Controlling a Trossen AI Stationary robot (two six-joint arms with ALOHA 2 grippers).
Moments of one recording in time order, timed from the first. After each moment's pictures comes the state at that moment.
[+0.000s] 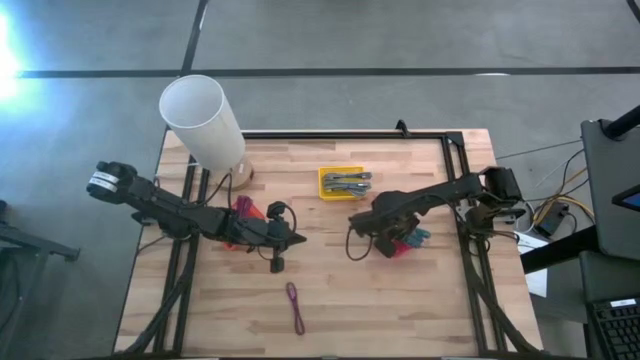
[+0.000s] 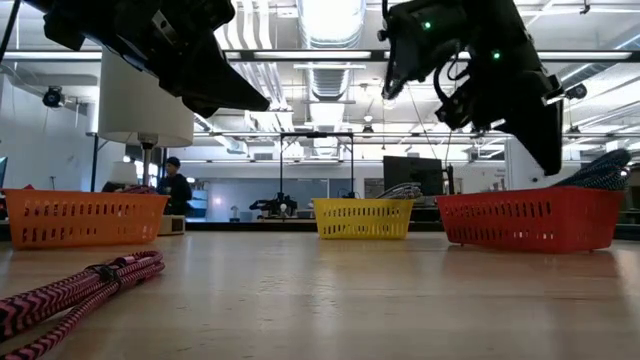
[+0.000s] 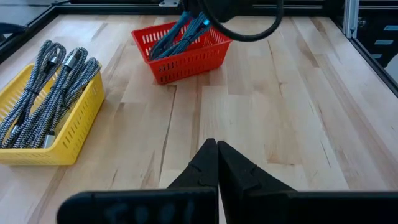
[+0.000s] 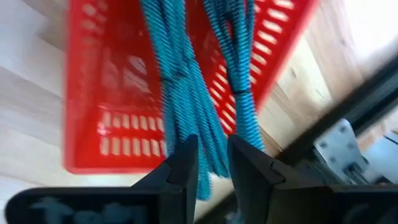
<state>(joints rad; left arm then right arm) -0.27 1.29 0.63 0.22 -0.28 -0.16 0.10 1.79 1.29 -1.46 0.00 0.91</state>
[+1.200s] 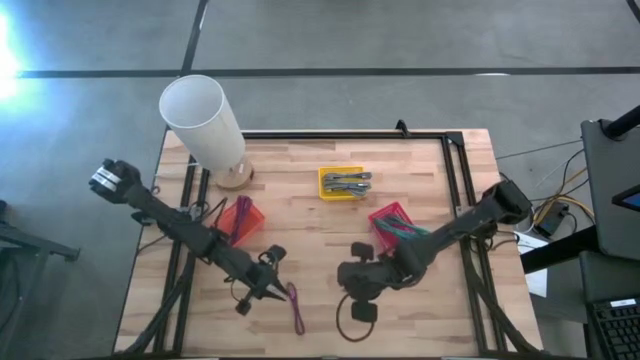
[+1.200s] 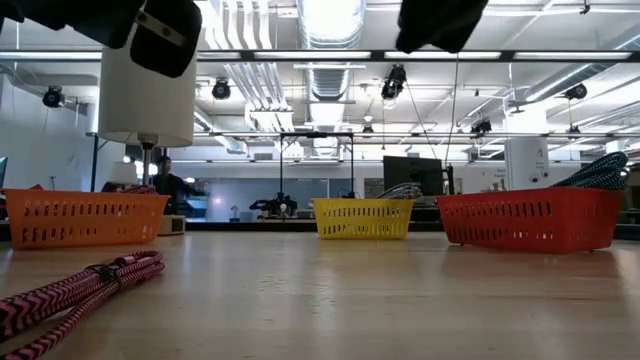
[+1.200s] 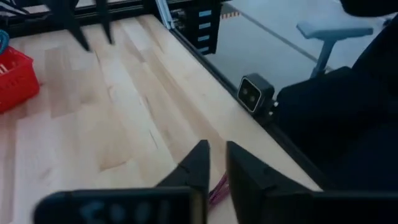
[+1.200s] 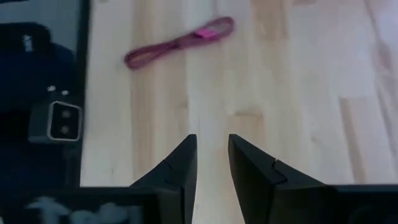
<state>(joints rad) -0.54 1.30 0.64 0.26 0.01 -0.06 0.48 1.79 1.46 -0.69 0.16 0.57</state>
